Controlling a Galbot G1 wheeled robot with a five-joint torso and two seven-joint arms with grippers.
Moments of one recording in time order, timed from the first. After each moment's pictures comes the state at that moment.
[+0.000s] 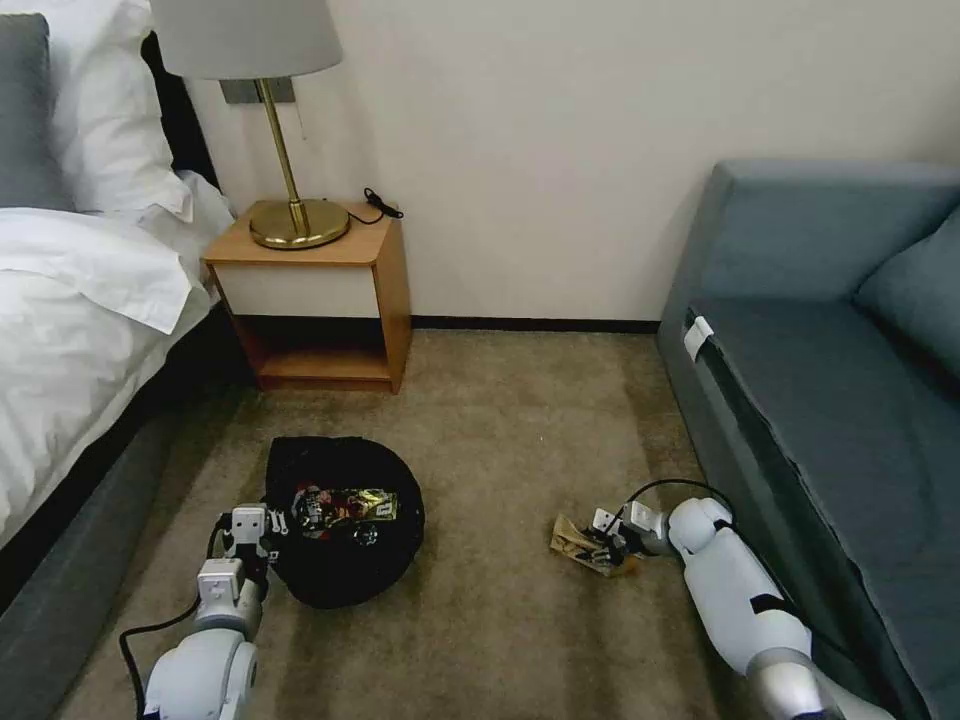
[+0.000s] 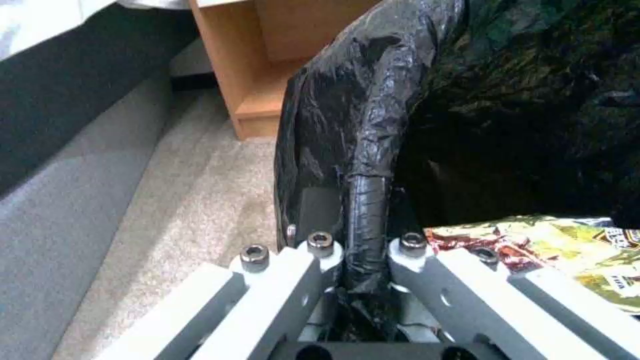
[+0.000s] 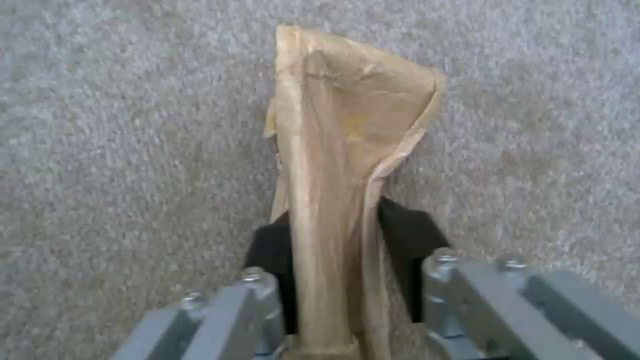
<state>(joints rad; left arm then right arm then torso) 1.46 -1.37 -0.71 -1.83 -0.07 0.10 0.02 -0.69 1.32 0.46 0.78 -0.74 0.19 -0.97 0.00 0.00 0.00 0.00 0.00</state>
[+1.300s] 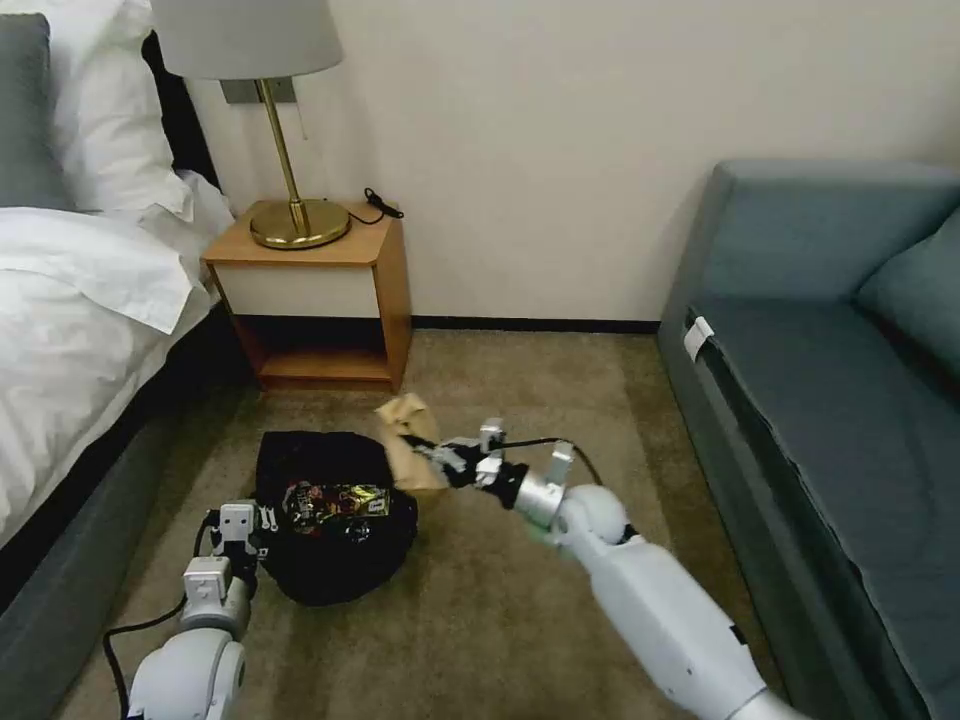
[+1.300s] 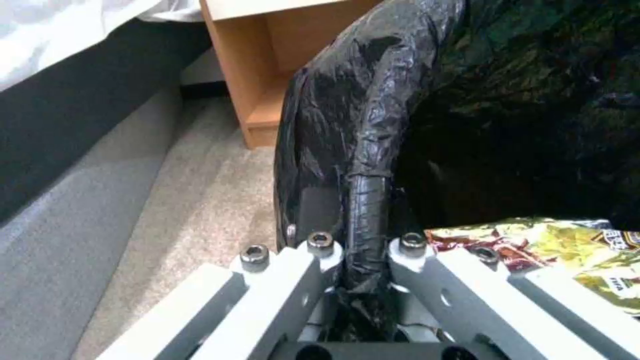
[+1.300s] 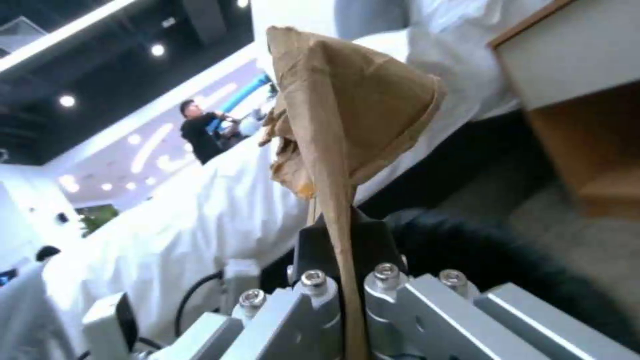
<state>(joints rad) 1.46 -1.36 -0.73 -1.85 -0.09 0.10 0.02 -0.82 1.37 -0.09 1.41 0.80 -0.07 -0.75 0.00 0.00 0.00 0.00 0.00</state>
